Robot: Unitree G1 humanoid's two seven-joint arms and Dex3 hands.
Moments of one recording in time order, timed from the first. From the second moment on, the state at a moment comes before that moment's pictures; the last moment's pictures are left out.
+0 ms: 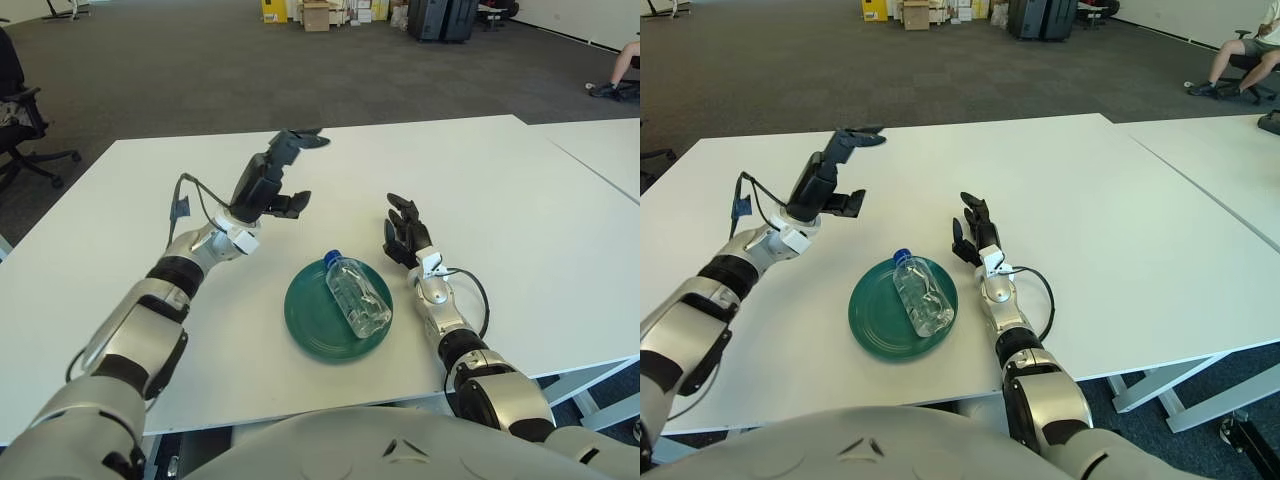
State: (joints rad) left arm -0.60 0.35 -0.32 0.92 0.34 -0.99 0.56; right arm -0.34 0.03 0.02 1.00 -0.12 -0.64 -0.12
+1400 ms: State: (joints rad) left arm -0.30 0.13 0.02 0.84 0.07 -0.73 0.24; right arm -0.35 0.03 -0.01 1.06 -0.08 -0.72 -0.03
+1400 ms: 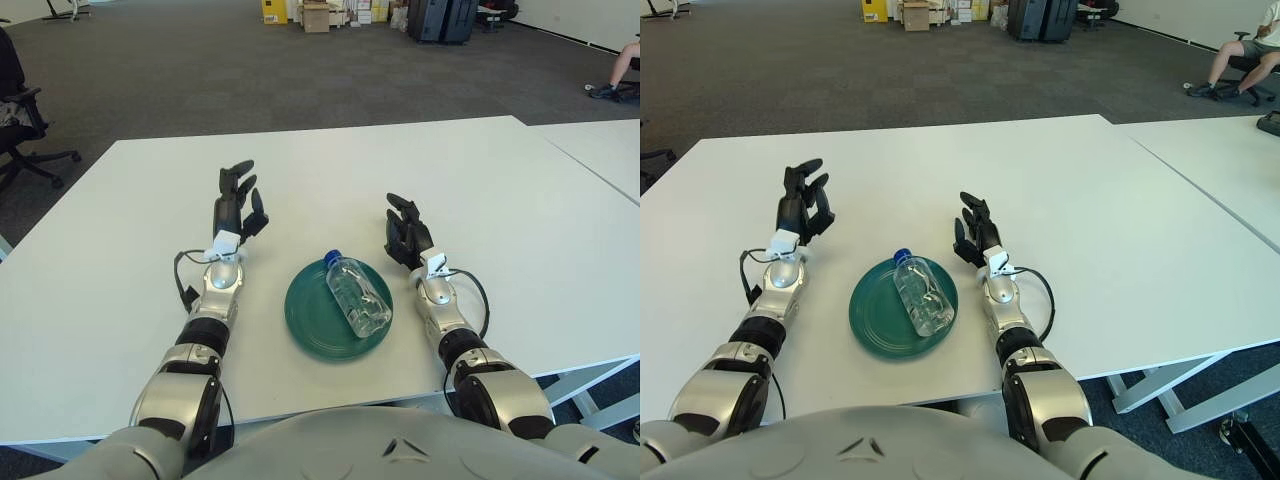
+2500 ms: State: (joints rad) left arm -0.24 0.06 0.02 0.91 0.13 -0.67 0.32; right arm -0.37 0.03 -0.02 1.09 -0.07 -0.70 -0.07
